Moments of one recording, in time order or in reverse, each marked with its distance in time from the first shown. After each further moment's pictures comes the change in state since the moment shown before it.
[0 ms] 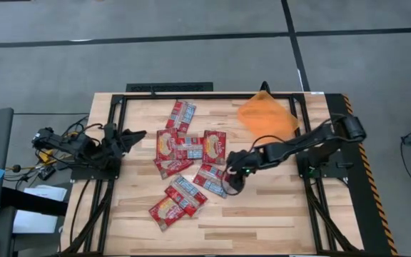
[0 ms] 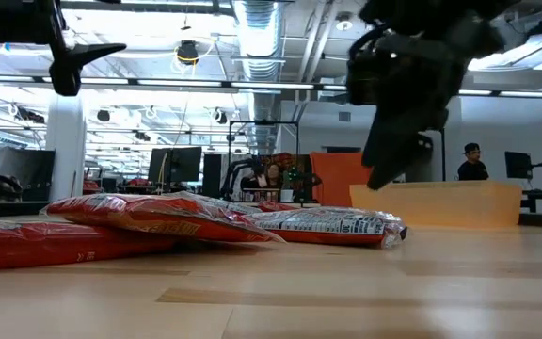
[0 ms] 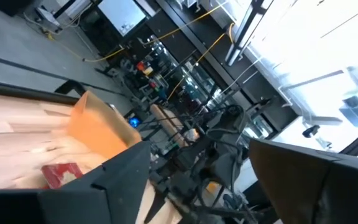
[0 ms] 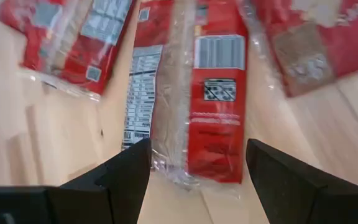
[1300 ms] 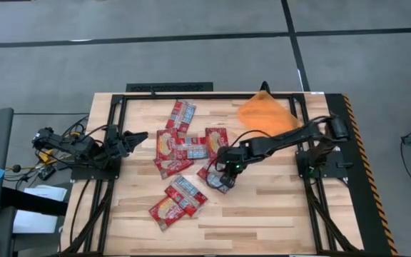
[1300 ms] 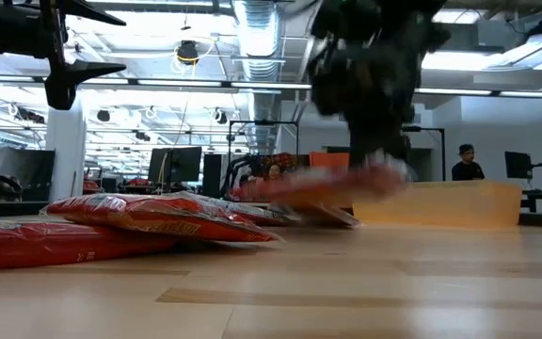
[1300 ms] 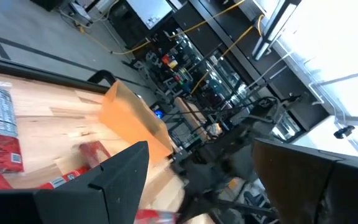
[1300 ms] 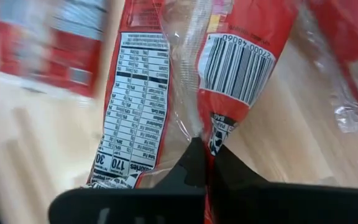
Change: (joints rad) left arm 0.000 0.000 0.002 -0.132 -0.068 -0.075; right arm -0.072 0.121 0.240 -0.263 -0.143 0.017
